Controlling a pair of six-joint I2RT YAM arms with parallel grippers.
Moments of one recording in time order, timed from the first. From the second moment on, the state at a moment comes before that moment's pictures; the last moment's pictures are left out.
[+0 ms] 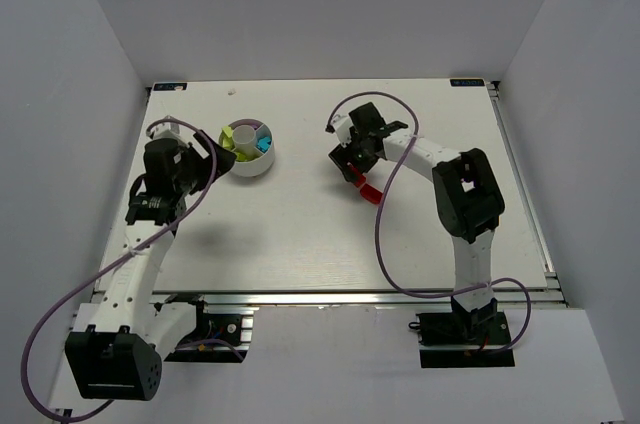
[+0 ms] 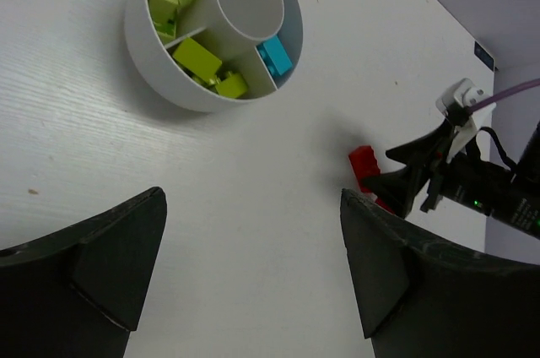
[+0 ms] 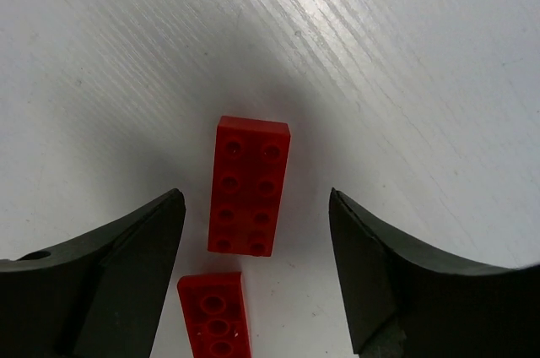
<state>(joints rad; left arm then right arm) -0.03 0.99 0.87 -0.36 0.12 -0.62 0.53 2.05 1.53 -0.51 -0.15 -0.35</state>
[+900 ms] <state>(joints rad) -0.16 1.12 0.59 0.14 0.42 -0.97 0.54 1.88 1.36 -0.47 -0.52 -0.64</state>
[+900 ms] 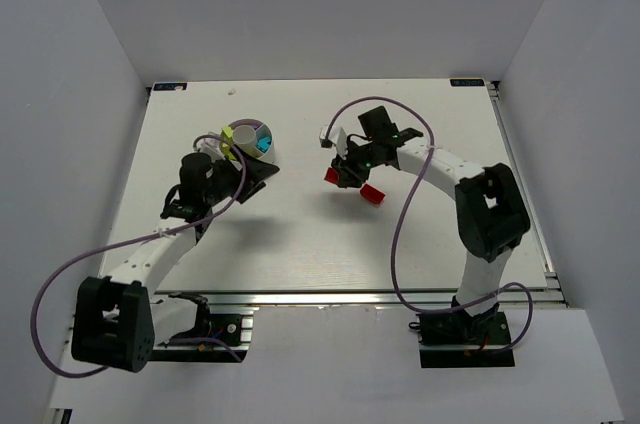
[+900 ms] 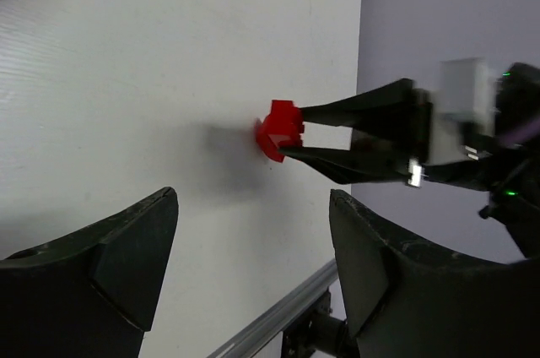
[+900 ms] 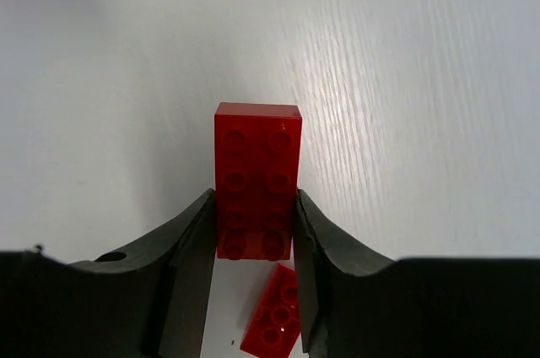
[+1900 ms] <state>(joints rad) -0.36 1.46 0.72 0.34 0.58 -1.00 0.61 1.78 1.36 -0.43 -0.86 -0.77</state>
